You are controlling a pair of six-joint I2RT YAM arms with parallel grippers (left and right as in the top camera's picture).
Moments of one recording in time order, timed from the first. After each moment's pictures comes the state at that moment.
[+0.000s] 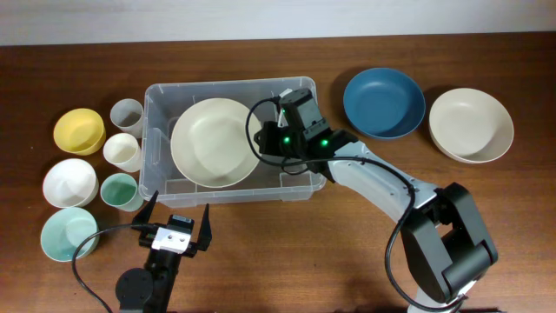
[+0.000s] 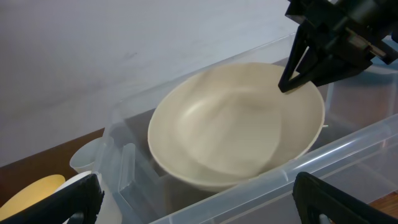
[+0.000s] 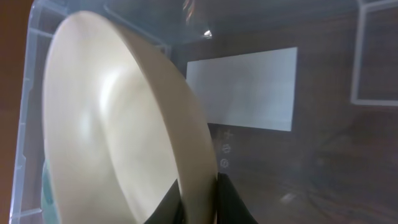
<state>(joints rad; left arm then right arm) -0.04 0.01 0.01 -0.06 0.16 0.30 0.56 1.89 1.28 -0.16 -0.32 0.71</state>
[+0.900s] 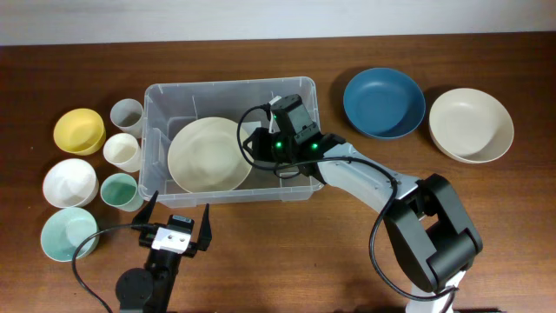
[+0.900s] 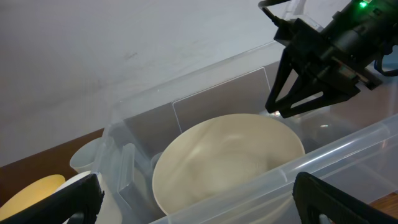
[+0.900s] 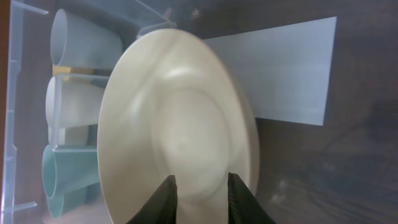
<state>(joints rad) -0.04 0.01 0.01 -0.06 0.16 0.30 0.58 1.96 1.28 -0.10 -0.38 0.72</state>
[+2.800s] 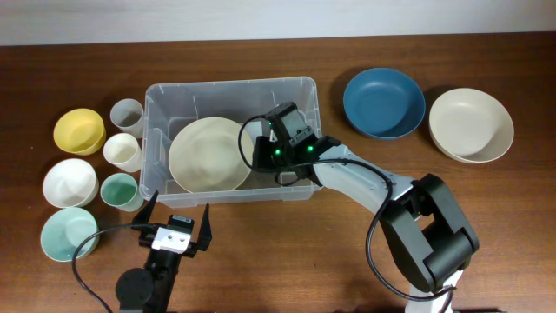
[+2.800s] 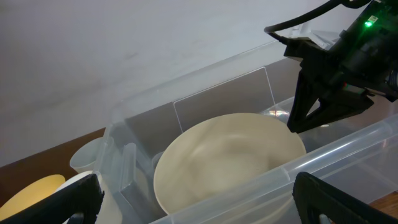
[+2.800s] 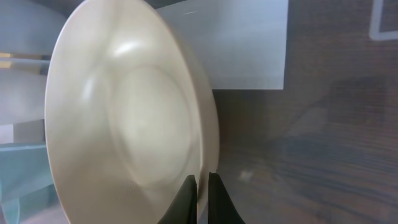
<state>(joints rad) -0.04 0.01 0.01 -0.06 0.16 0.30 0.60 1.97 1.29 -0.22 -0.29 0.72</state>
